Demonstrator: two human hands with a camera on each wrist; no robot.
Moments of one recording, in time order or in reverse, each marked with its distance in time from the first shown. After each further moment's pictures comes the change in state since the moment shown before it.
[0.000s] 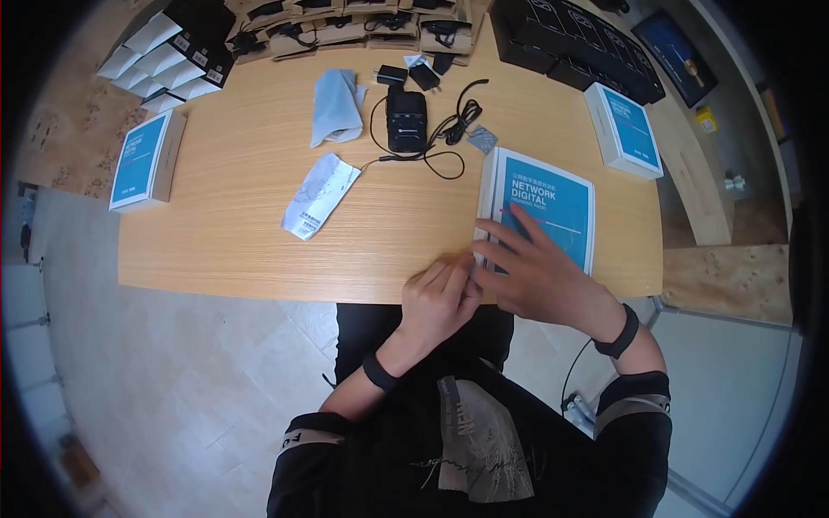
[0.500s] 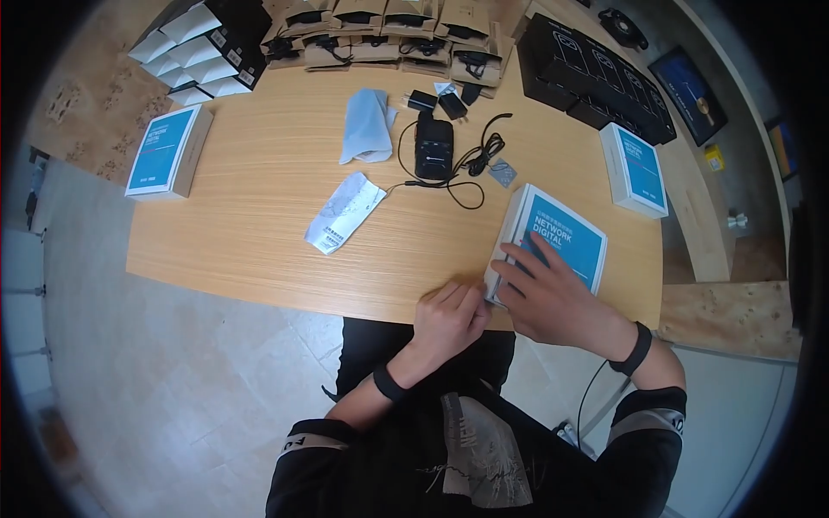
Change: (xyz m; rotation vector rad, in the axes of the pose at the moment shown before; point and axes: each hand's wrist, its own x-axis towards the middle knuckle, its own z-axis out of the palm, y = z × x) left_hand 0.006 -0.003 0.000 0.013 0.030 0.007; right_hand 0.005 0.012 -0.012 -0.074 -0.117 -0.065
